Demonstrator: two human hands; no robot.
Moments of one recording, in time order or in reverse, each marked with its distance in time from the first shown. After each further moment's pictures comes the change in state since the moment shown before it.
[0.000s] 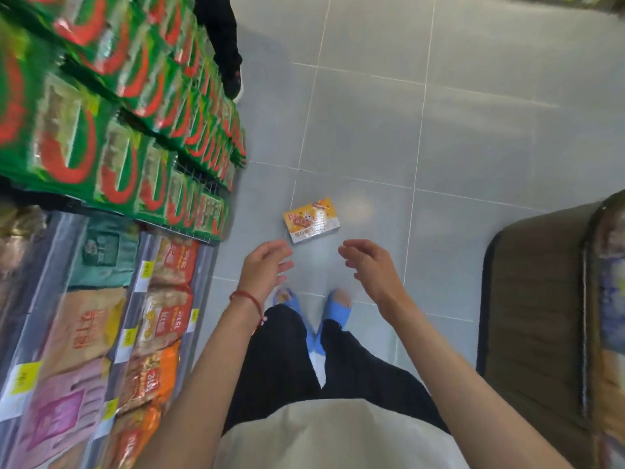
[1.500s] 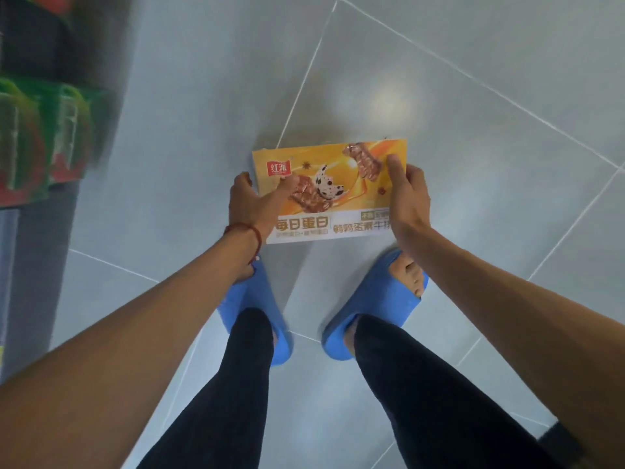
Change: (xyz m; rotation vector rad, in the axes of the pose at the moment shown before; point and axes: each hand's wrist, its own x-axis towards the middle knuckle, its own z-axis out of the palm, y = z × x) left_hand 0.659 -0.276 0.084 0.278 0.276 -0.269; right_hand 0.681 0.283 0.134 -0.255 0.081 0.199
